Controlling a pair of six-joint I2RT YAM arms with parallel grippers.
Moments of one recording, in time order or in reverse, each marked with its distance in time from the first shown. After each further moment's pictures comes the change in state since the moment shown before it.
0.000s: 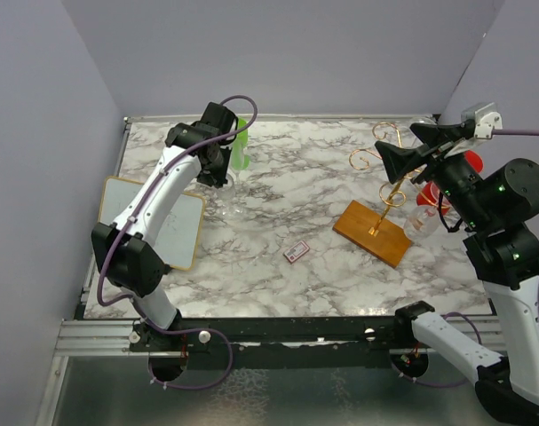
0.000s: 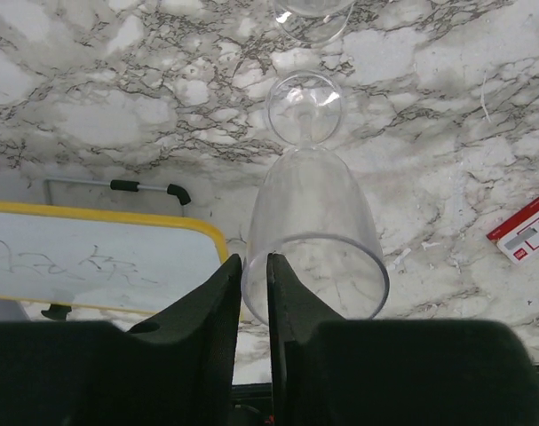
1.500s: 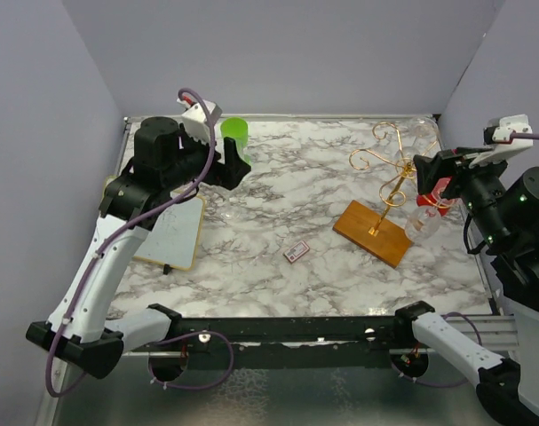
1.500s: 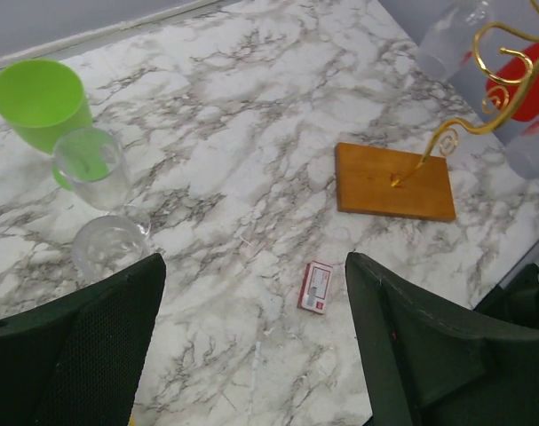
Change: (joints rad) left arm 0.005 -0.502 -0.220 0.466 0.429 0.012; right arm 0.008 -0.019 0.174 -0.393 0.317 -0.062
